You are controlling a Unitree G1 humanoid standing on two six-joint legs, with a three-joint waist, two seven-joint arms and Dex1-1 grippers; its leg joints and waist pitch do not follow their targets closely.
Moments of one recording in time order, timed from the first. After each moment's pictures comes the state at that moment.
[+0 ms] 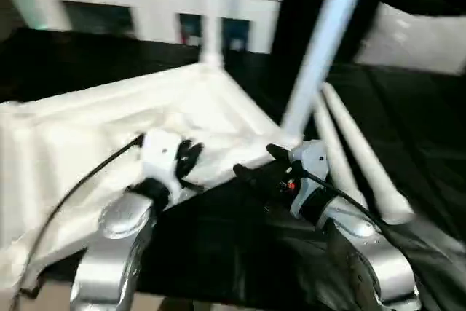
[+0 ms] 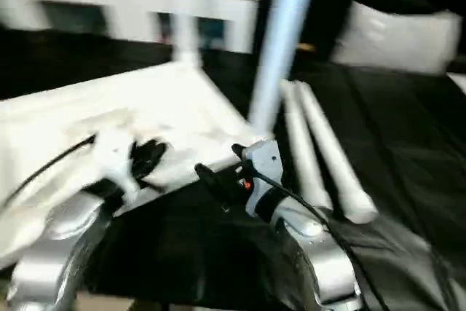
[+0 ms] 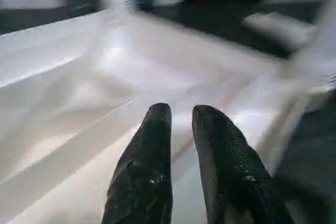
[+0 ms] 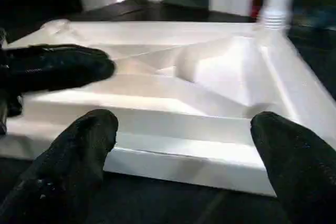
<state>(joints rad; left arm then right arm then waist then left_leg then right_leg) -0.06 0.11 -0.01 -0.38 0.00 0.59 -0.30 -0.08 -0.13 0.16 -0.25 0.20 0.43 0.49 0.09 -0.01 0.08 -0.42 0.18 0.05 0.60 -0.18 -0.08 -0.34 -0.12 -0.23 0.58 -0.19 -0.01</state>
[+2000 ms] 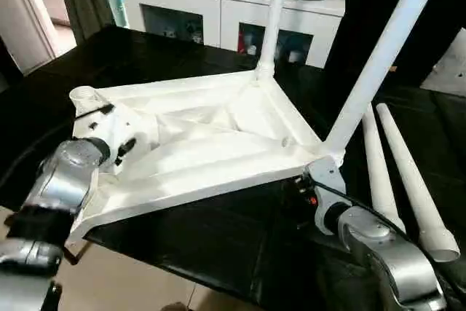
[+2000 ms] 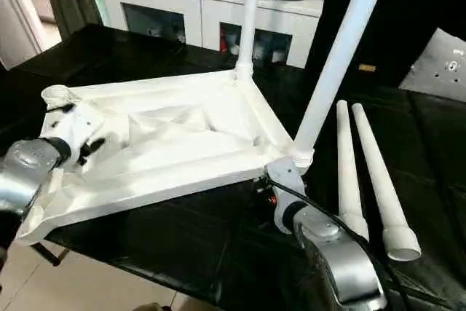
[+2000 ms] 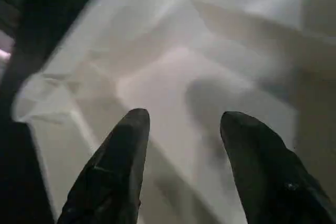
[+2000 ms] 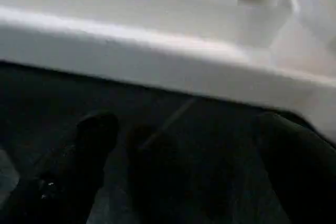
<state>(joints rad) -0.56 0.59 -0.17 0.56 0.22 0.33 -0.45 -0.08 -0.26 0.16 -0.24 0.10 0.79 0.30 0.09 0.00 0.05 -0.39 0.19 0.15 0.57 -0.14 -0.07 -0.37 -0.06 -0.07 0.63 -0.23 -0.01</state>
